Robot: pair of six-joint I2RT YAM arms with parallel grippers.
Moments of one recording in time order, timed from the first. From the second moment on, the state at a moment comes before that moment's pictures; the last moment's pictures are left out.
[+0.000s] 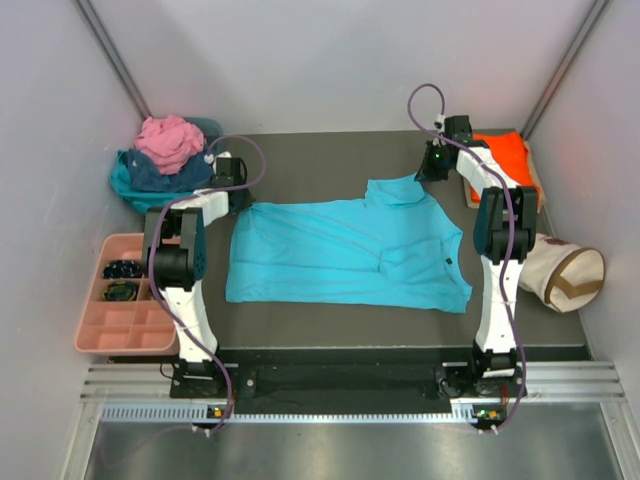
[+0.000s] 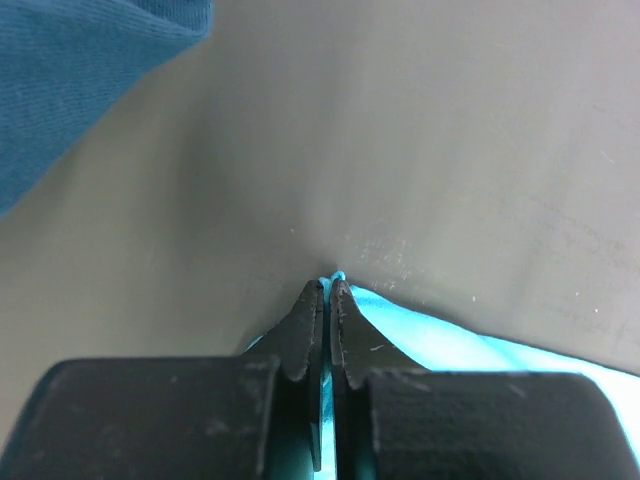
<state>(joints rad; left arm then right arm) -0.06 2.02 1.33 -0.11 -0.11 -0.47 0.05 2.31 1.95 -0.55 -0.27 0.28</state>
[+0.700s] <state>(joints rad) -0.07 1.70 1.17 -0.12 -0.08 -0.48 0.05 2.31 1.94 -0.55 -0.28 0.29</state>
